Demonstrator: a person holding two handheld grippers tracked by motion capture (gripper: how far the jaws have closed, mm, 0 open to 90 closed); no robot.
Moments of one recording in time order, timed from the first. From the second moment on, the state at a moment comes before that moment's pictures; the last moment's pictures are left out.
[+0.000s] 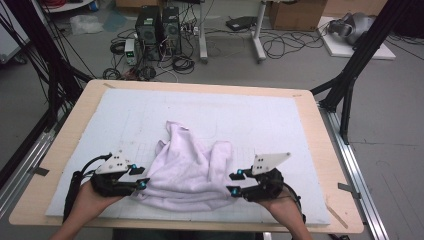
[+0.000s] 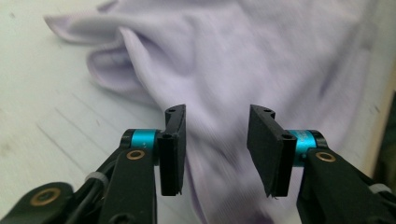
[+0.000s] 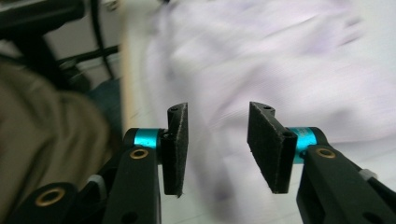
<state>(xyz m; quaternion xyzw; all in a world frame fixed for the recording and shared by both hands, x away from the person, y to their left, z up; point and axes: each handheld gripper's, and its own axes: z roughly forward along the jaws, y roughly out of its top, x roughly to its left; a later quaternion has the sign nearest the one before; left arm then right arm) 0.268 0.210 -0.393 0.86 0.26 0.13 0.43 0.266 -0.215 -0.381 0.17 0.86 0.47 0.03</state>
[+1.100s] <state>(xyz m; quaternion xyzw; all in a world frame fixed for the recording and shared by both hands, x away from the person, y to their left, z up) 0.251 0.209 -0.402 0.88 0.24 0.13 0.39 0.261 -0.204 -0.409 0.15 0.91 0.40 0.00</state>
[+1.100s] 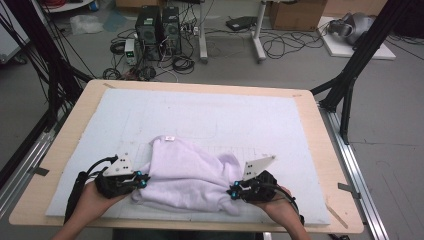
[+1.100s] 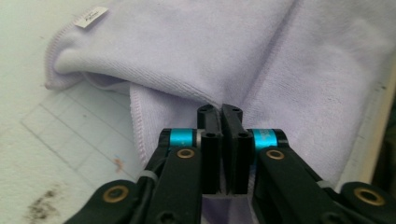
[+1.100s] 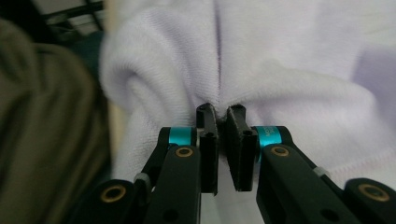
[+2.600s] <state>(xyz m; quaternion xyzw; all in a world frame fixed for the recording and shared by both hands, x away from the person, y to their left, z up) 0.427 0.174 -0.341 0.79 0.37 0.25 0.42 0.428 -0.241 -0.326 0.32 0.82 0.40 0.24</state>
